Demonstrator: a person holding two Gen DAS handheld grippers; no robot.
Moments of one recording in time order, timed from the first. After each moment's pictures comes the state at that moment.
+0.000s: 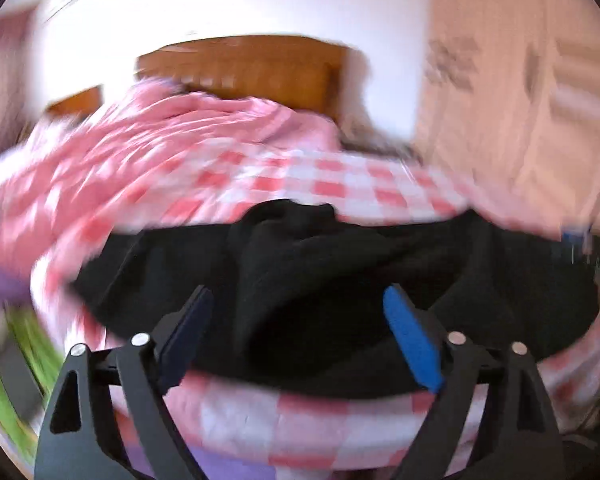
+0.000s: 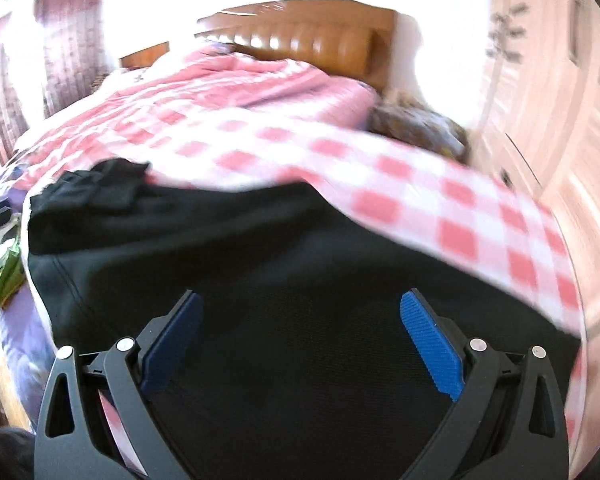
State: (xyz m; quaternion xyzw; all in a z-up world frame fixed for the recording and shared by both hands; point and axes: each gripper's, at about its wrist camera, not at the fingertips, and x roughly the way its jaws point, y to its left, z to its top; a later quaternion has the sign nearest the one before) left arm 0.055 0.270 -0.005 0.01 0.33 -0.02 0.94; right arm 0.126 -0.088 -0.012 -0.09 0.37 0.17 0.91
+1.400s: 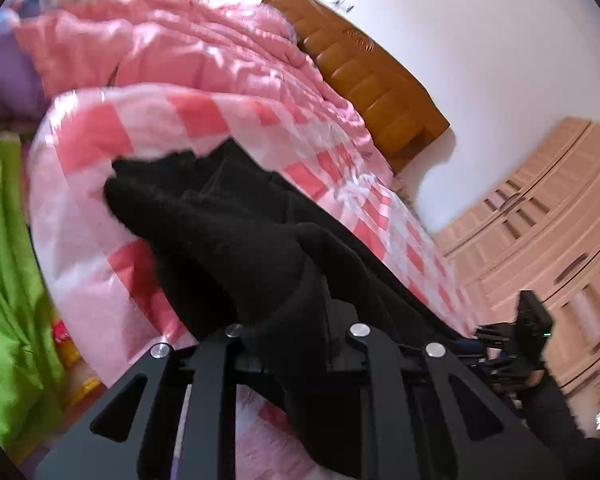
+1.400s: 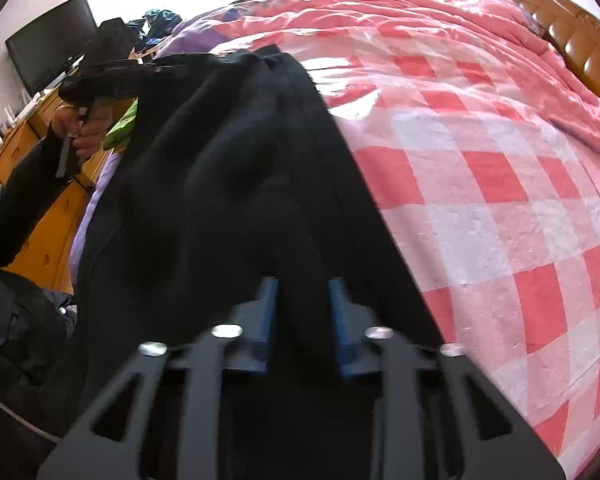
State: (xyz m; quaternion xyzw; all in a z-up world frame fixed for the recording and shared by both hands) left arm 0.044 0.456 -0.082 -0.34 0.28 0.05 0.90; right arm 0.235 0.126 -0.068 -0.29 0.40 0.58 0.65
